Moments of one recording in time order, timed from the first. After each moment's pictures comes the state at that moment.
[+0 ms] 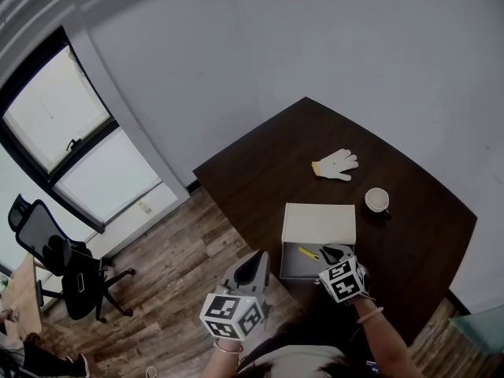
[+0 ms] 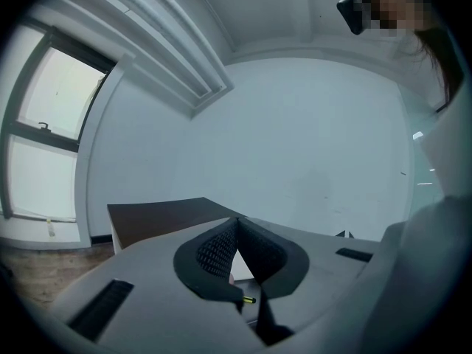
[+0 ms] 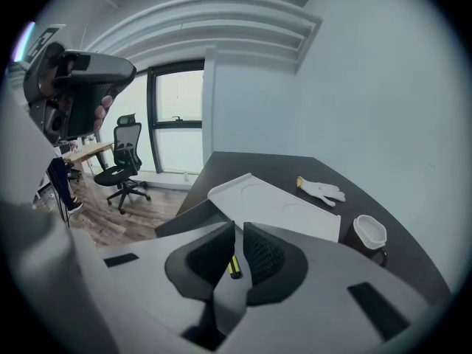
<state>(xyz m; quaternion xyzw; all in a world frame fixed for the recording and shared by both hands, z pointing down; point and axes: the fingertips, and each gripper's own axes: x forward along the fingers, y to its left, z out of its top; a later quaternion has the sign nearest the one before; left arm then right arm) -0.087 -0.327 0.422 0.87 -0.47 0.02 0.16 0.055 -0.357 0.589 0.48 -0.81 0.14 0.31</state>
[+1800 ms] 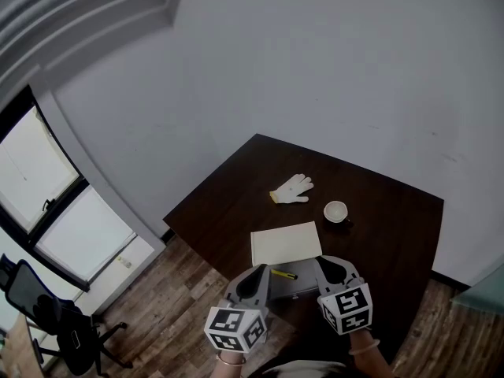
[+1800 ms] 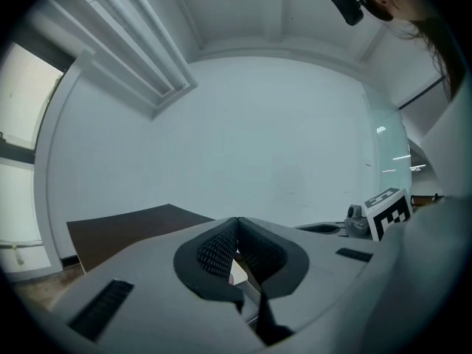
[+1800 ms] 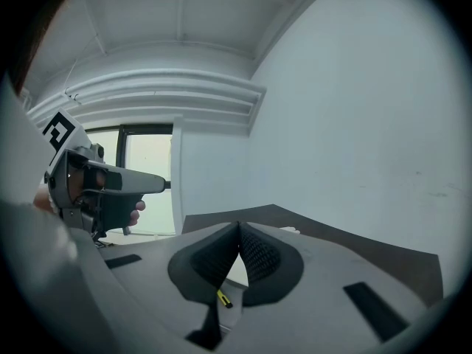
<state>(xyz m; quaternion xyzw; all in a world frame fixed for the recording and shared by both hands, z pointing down) 0.002 -0.288 0.382 0.92 -0.36 0.03 0.11 0.115 -0.272 0.421 0.63 -0.77 0.08 0.09</state>
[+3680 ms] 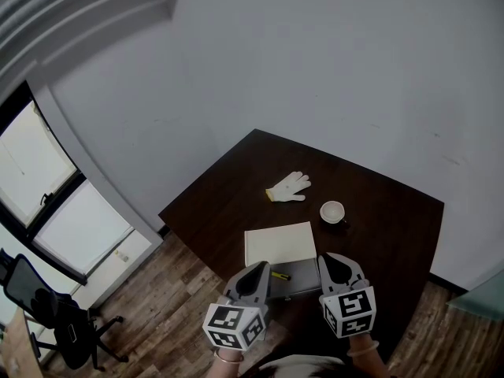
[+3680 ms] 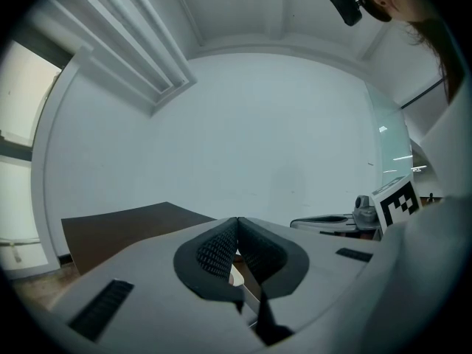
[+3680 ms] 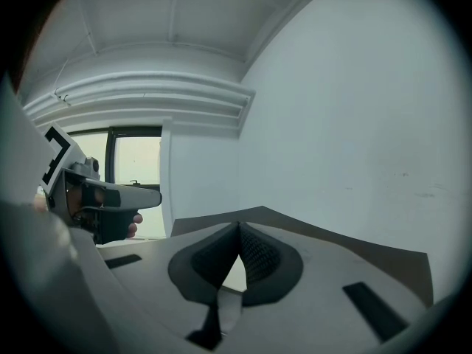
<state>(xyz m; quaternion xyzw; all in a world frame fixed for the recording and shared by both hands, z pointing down) 0.035 -0.302 0.390 0.92 -0.36 0.04 0.11 0.156 -0.278 0.410 0.65 -0.75 0.08 0.08</state>
